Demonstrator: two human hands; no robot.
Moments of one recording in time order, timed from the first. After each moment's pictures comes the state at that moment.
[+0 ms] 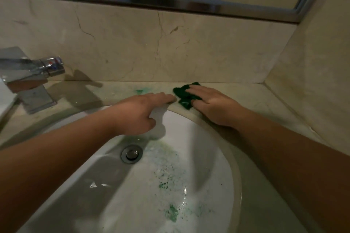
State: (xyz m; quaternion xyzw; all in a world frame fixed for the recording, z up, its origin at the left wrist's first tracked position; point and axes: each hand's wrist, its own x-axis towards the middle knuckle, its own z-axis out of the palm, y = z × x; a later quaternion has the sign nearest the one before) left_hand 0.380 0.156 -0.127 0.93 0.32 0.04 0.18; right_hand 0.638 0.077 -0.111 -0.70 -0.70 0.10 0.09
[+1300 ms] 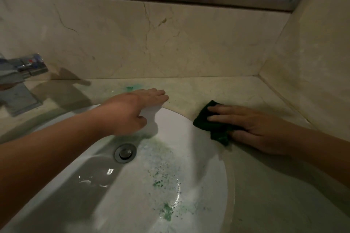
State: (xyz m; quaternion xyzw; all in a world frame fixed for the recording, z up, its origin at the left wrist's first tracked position) left_hand 0.380 0.166 -0.140 0.95 0.28 0.05 0.15; right_hand 0.700 -0.031 -0.106 -0.60 -0.79 0.14 0.05
